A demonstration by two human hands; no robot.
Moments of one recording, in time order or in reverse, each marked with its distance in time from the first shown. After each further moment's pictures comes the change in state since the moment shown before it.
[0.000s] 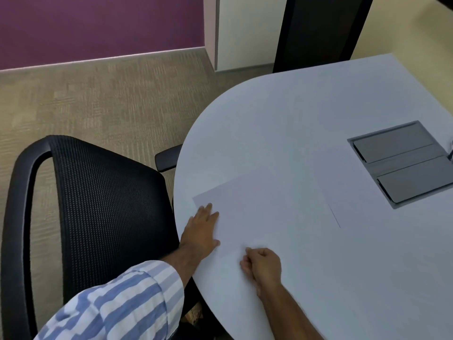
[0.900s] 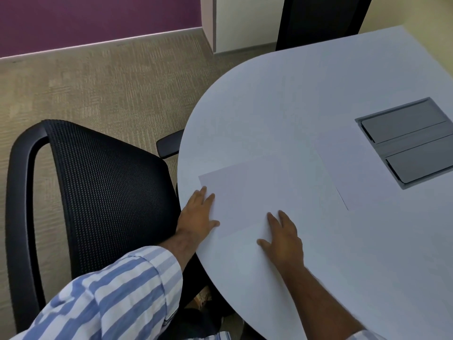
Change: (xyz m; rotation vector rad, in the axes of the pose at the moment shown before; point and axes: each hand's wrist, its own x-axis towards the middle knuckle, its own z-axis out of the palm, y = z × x) left_hand -0.005 -0.022 -0.007 -0.008 0.105 -0.042; right_hand 0.034 0.004 -0.035 -1.060 0.048 -0.554
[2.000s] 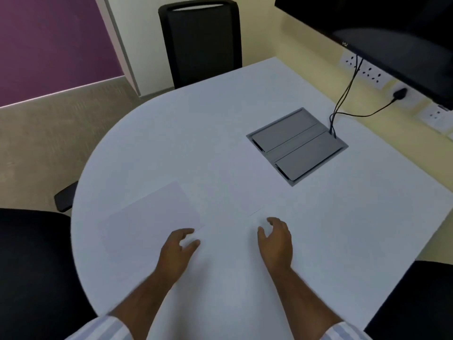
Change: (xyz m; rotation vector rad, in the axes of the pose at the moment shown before) left_hand -0.031 0.233 0.052 -0.754 0.034 0.005; right_hand -0.001 0.205 -0.134 0.478 0.465 0.323
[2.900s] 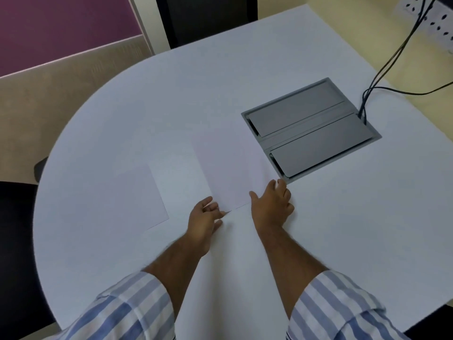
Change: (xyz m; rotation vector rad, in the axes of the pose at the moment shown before) left_hand 0.098 0.090 0.199 -0.699 0.126 -0.503; right_hand 0.195 0.044 0.019 -0.438 -0.076 -0.081
